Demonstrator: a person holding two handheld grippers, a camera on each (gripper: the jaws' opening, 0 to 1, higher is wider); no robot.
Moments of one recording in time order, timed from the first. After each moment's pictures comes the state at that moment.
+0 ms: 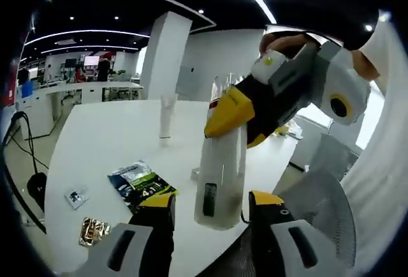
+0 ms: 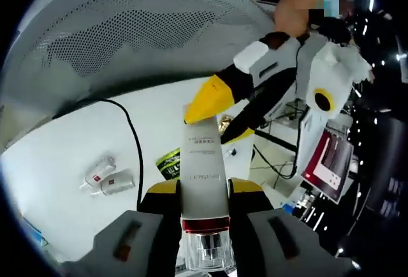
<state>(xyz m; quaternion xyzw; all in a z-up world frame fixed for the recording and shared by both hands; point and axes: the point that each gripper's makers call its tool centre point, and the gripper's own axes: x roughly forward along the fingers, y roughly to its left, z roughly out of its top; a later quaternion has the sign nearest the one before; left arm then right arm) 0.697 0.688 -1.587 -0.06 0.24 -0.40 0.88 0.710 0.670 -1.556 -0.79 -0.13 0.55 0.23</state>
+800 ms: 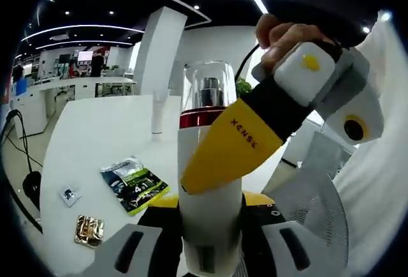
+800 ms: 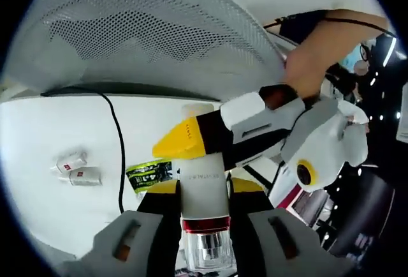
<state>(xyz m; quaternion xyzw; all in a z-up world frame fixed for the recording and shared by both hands) 0.687 0.686 -1.590 -0.06 0.26 -0.42 0.87 0.675 0.716 -1.560 -0.79 -0.24 0.54 0.14</state>
